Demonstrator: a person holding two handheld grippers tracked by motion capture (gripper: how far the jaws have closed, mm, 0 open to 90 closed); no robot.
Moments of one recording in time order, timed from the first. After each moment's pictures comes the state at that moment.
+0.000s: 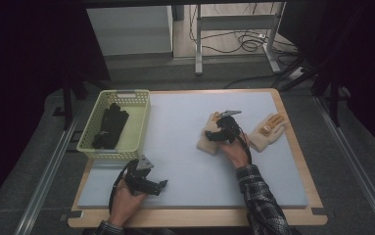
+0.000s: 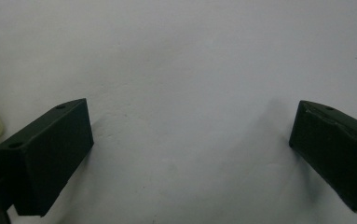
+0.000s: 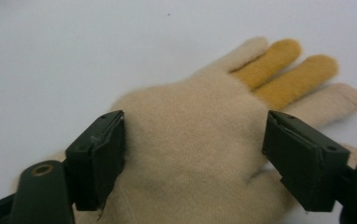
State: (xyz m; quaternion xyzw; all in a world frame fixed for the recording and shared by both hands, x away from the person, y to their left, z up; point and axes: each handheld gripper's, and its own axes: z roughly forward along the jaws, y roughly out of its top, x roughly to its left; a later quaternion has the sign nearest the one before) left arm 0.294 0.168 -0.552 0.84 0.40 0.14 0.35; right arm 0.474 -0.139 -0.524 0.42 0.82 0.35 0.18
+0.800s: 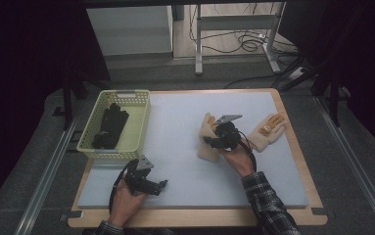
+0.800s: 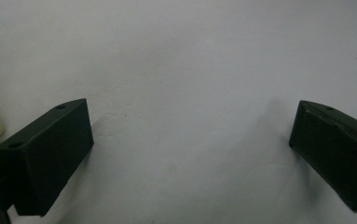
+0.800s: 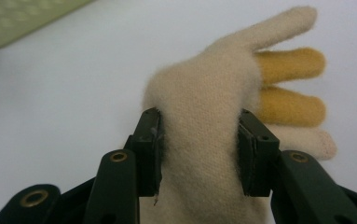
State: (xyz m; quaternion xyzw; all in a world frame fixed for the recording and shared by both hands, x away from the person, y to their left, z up) left arm 0.293 0.168 -0.552 0.84 0.40 0.14 0.35; right arm 0.422 -0.137 -0.487 0.33 0.85 0.38 0.14
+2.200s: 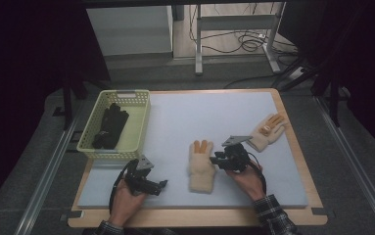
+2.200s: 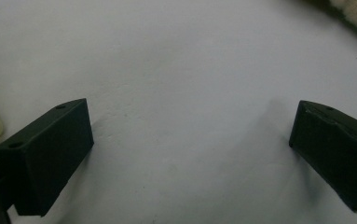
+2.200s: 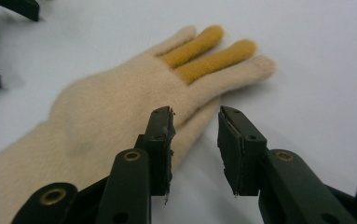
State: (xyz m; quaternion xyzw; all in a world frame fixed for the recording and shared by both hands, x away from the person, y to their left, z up) left arm 0.294 0.168 -0.552 0.84 0.40 0.14 0.35; right arm 0.371 -0.163 -0.517 0.33 0.86 0.38 0.09
